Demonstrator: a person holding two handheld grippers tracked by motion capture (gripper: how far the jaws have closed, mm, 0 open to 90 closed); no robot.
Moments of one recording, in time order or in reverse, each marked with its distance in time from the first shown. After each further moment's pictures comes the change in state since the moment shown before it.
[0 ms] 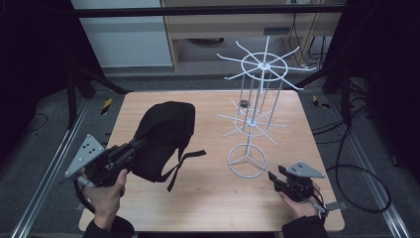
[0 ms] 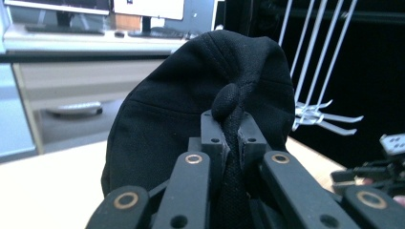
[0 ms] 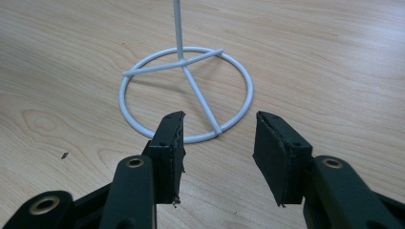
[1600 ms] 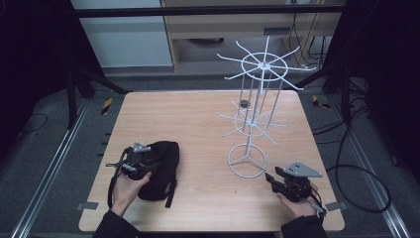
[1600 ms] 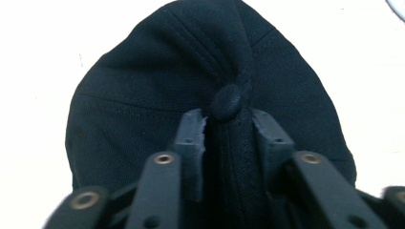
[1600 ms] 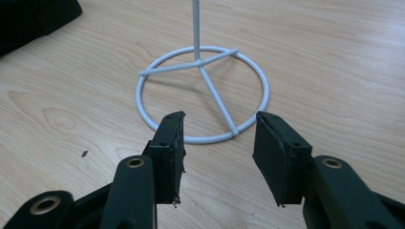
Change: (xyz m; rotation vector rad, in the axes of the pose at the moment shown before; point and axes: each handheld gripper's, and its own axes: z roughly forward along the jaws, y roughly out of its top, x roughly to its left) left arm 0.060 -0.119 0.085 0.780 0.204 -0.035; right arm 0.007 0.004 0.000 0.019 0.039 0.006
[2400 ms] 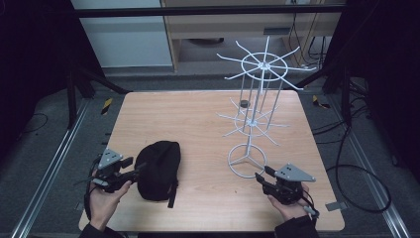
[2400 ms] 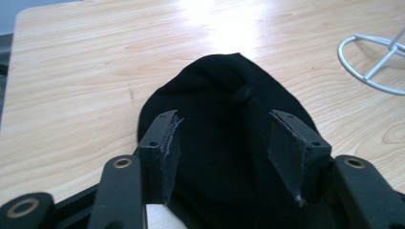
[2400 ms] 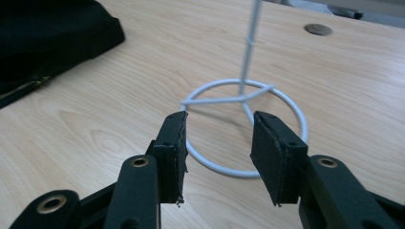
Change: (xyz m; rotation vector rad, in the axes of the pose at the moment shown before) left arm 0.009 -0.026 -0.065 -0.265 0.010 -0.012; right arm 0.027 0.010 -0.004 -0.087 0.049 -0.057
